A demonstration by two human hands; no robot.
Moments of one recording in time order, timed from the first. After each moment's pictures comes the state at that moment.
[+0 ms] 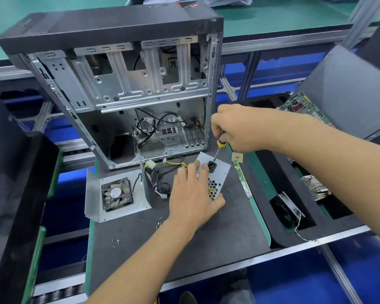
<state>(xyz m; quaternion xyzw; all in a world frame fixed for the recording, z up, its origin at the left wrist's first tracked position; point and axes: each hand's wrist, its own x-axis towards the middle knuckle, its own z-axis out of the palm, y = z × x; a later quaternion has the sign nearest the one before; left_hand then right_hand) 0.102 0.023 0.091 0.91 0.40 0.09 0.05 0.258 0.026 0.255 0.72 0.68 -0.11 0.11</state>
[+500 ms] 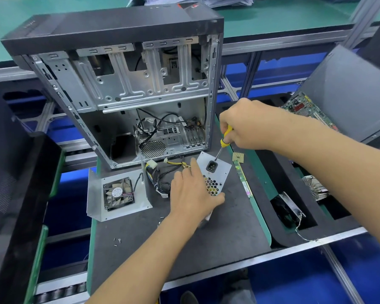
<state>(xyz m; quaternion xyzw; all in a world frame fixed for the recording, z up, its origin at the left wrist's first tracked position) 0.106 0.027 0.098 0.87 0.47 0.04 0.16 0.264 0.020 0.255 0.75 0.66 -0.06 0.10</state>
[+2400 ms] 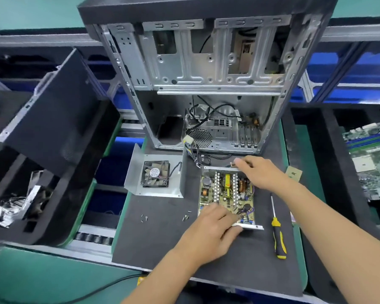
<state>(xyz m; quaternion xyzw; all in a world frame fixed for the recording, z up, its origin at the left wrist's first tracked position) 0.053 -0.001 0.046 0.89 0.31 0.23 0.23 0.274 0.083 0.048 0.73 0.55 -0.38 -0.12</state>
